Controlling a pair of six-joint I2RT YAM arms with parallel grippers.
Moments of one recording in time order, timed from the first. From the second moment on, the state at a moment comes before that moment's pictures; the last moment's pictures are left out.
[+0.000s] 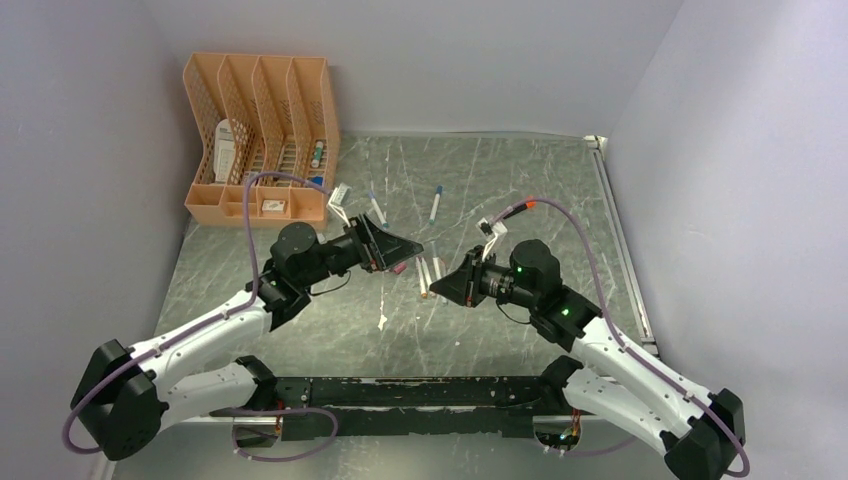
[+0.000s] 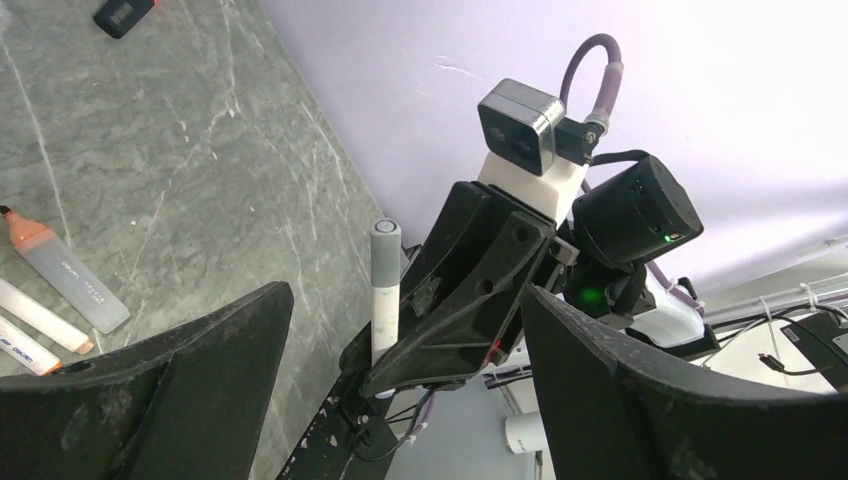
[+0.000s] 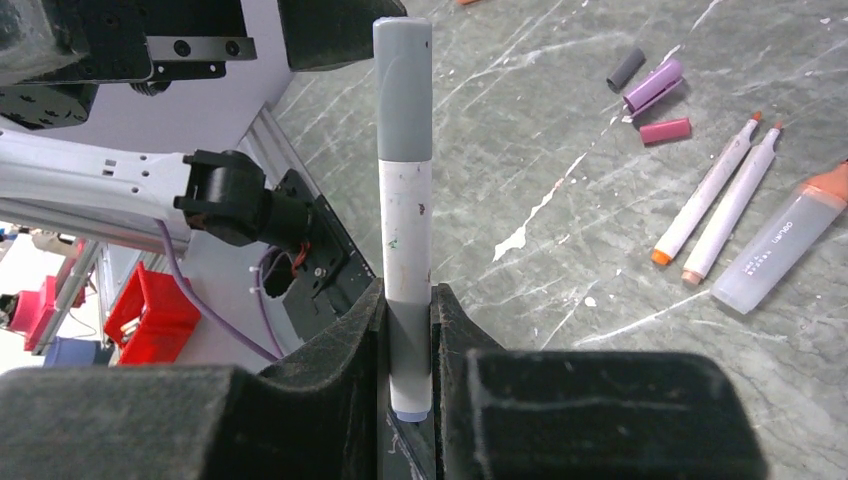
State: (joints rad) left arm -0.71 1.04 0.61 0.47 0.36 -1.00; right arm 0.70 0.78 0.57 -0.07 -0.39 0.56
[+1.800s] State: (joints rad) left arm -0.71 1.23 0.63 0.55 0.44 -1.00; right arm 0.73 0.92 0.69 -0.12 -0.39 0.51
